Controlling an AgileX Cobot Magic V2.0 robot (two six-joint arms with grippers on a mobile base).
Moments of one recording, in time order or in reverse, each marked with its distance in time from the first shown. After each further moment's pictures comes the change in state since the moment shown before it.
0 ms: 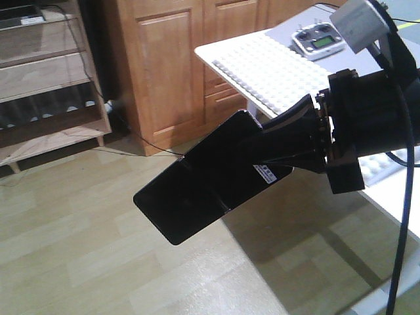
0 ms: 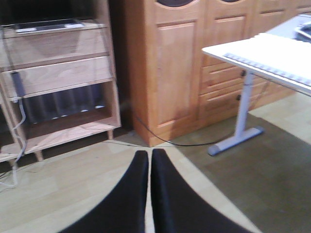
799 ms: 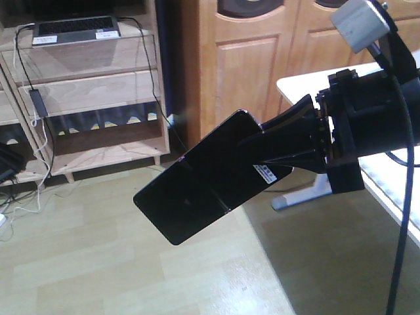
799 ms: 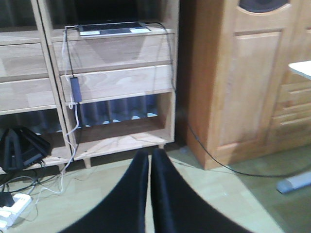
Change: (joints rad) left arm 0.000 0.000 0.000 0.000 0.000 0.000; right arm 0.000 0.000 0.000 0.000 0.000 0.000
